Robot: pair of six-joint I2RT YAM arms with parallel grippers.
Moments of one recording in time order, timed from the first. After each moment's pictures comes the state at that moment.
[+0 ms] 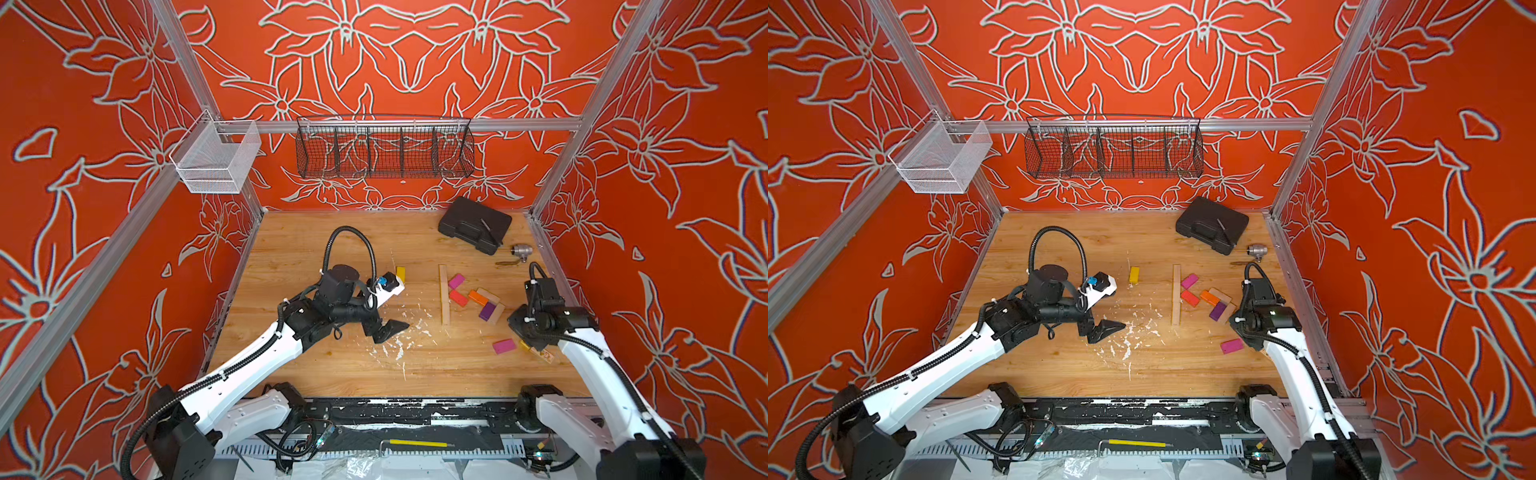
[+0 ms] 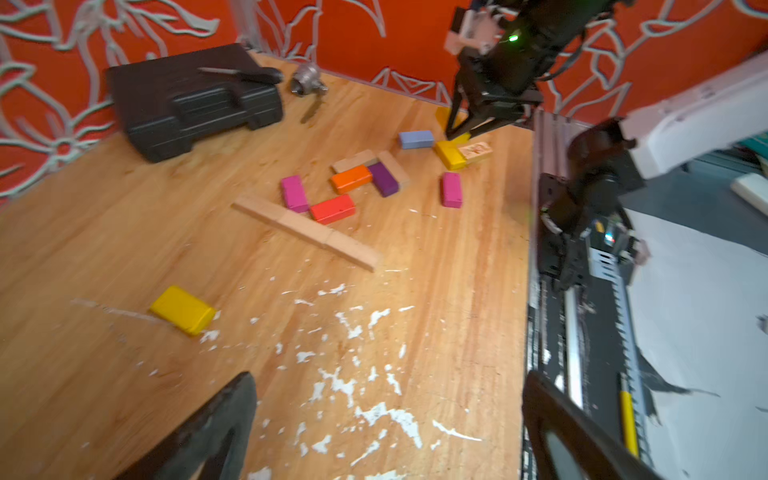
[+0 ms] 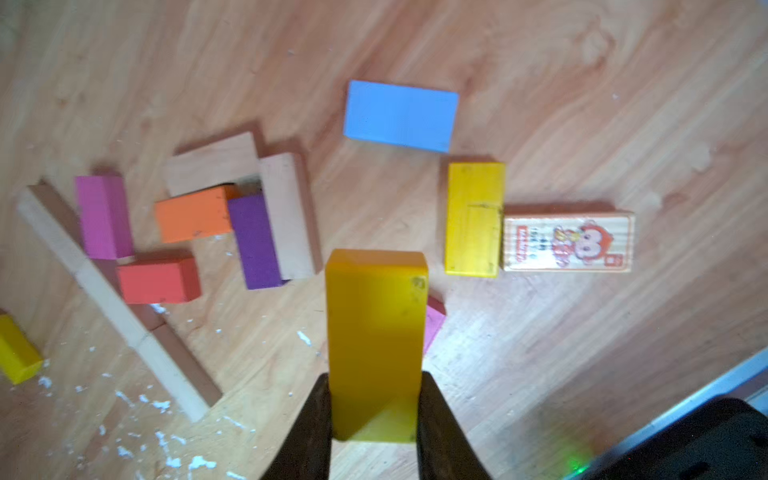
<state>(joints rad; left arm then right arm) -0.59 1.05 0.87 -0.36 0.49 0.19 0.05 0.98 0.78 -1.00 0.10 0.90</state>
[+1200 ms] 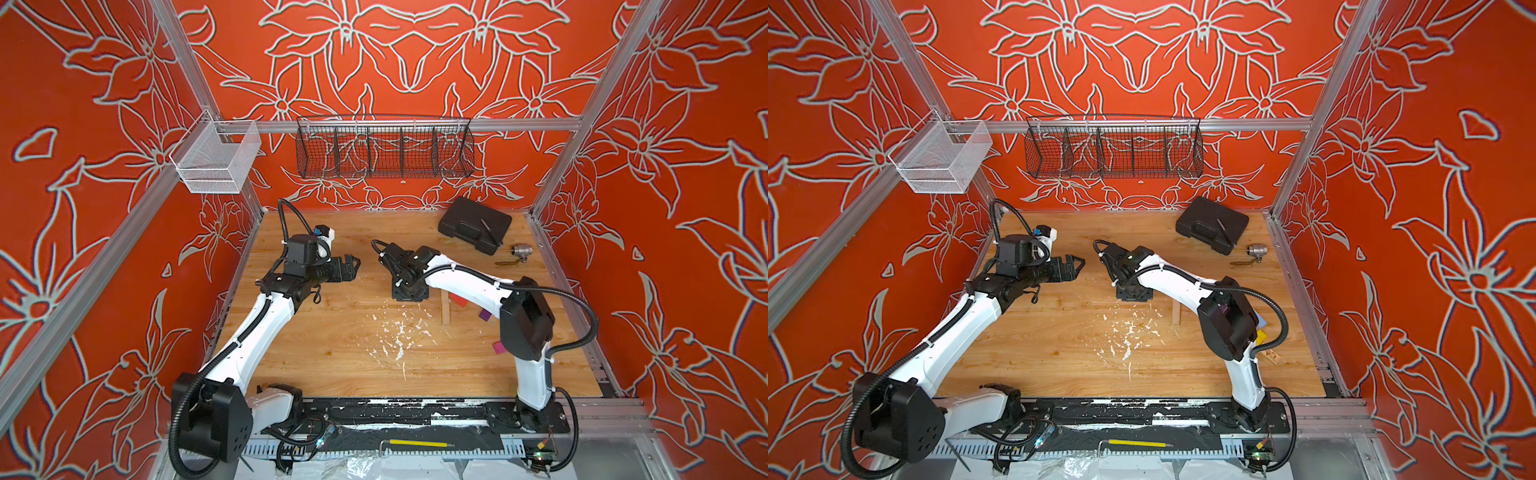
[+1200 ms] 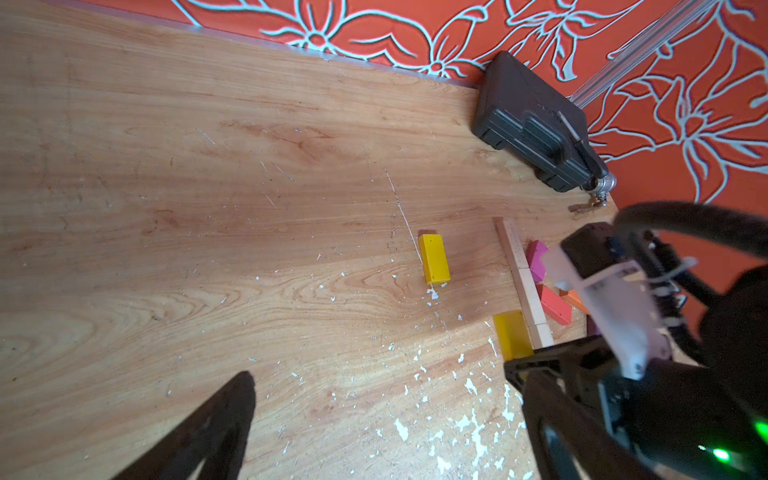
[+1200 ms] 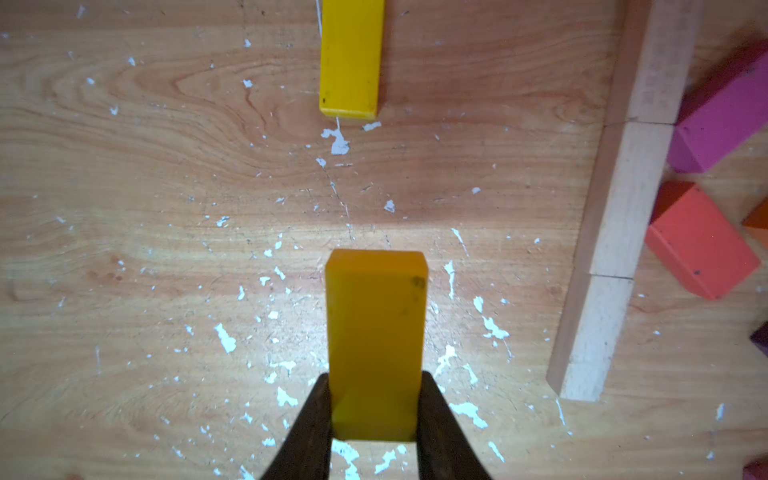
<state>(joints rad) -0.15 1.21 0.97 -0.39 0.30 -0.28 0.81 2.03 1.70 -1.05 0.17 0.86</state>
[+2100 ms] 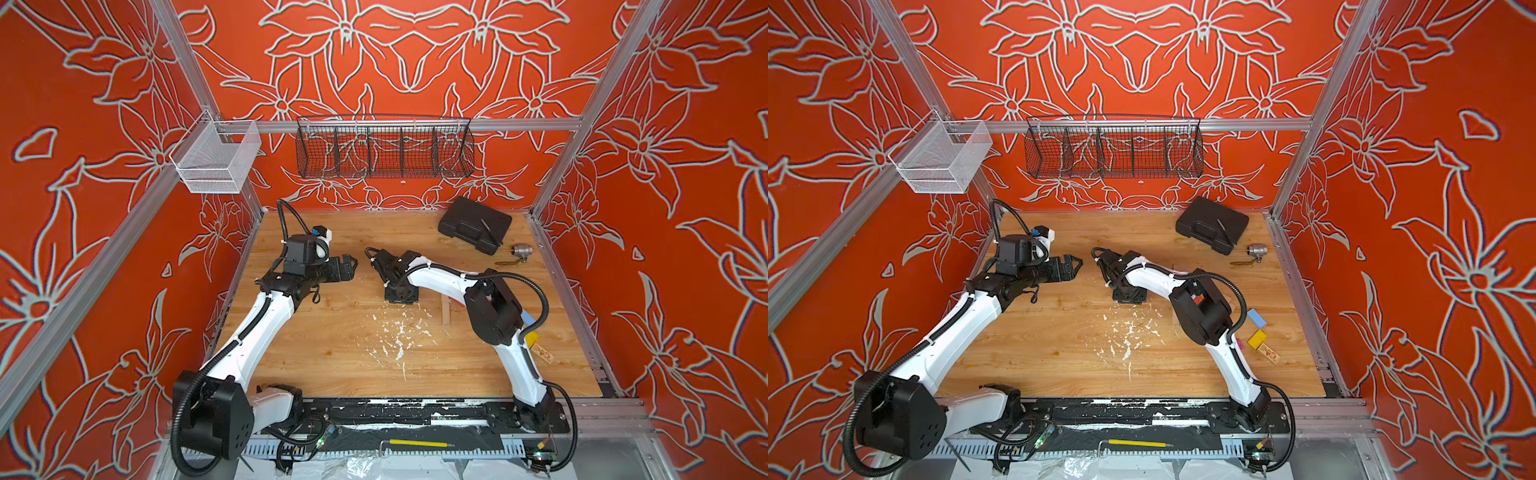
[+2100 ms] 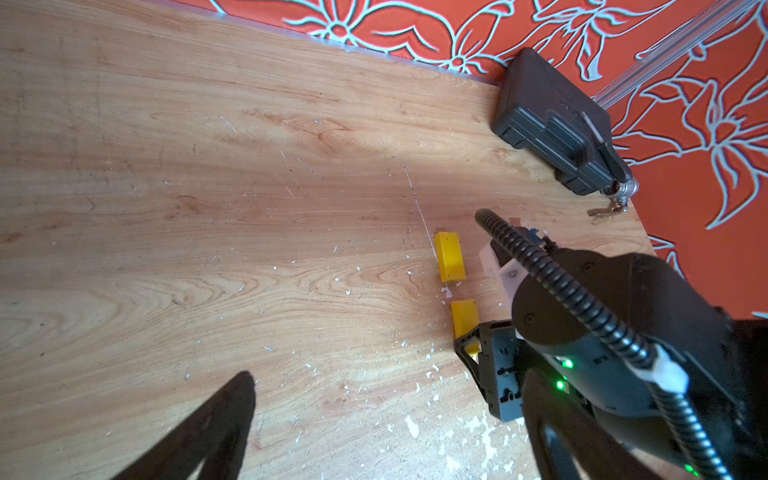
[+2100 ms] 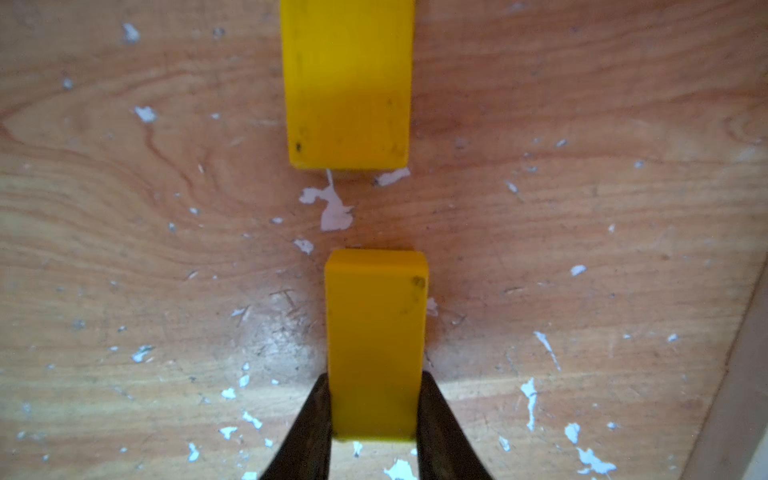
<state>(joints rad) -0.14 1.23 0.98 -0.41 0.27 -0.29 0.79 2.23 1.79 -0.99 0.16 0.90</state>
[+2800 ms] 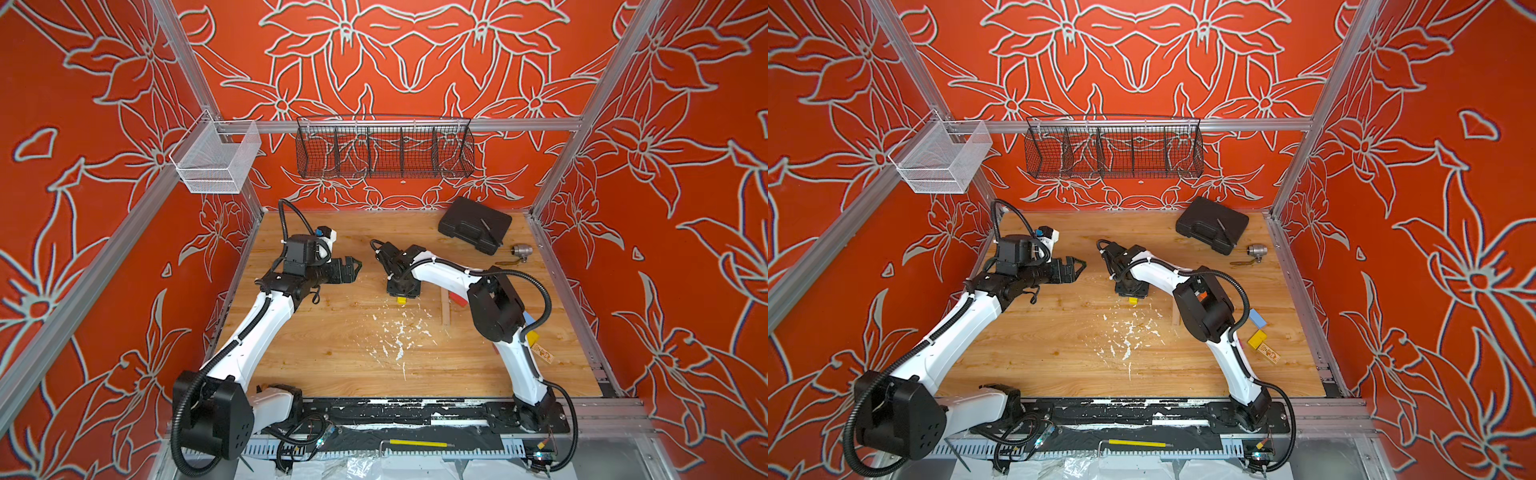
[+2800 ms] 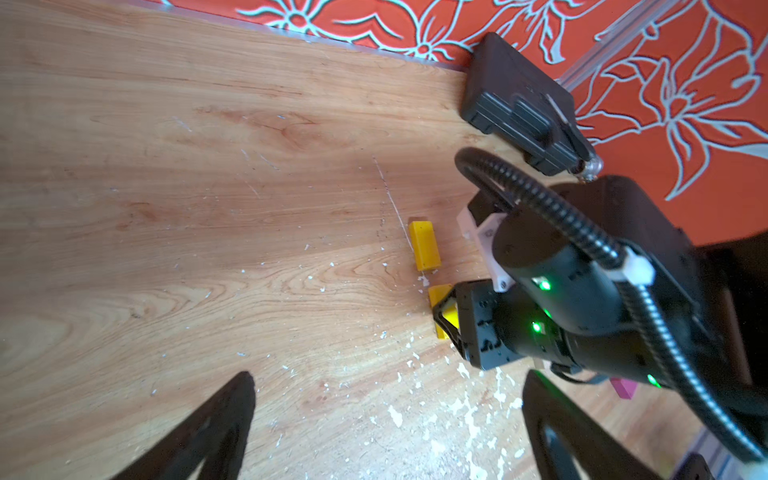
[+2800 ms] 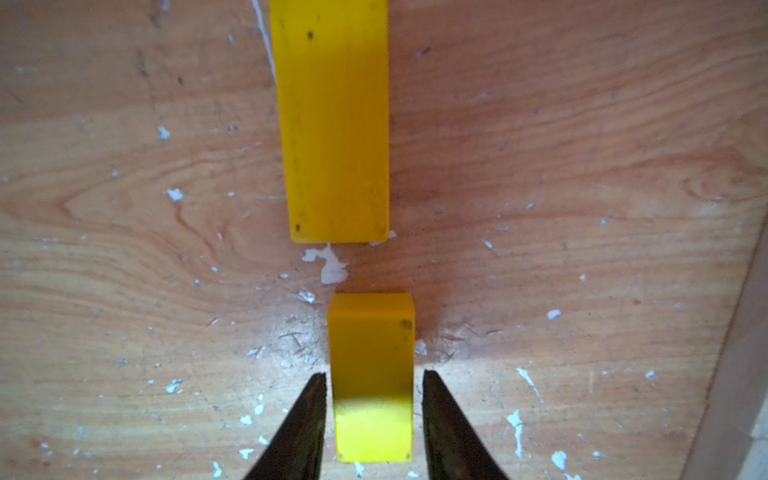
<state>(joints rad) -0.14 1.23 0.98 -0.41 0.38 -0.24 0.75 2.23 1.81 -0.97 0.14 0.89</state>
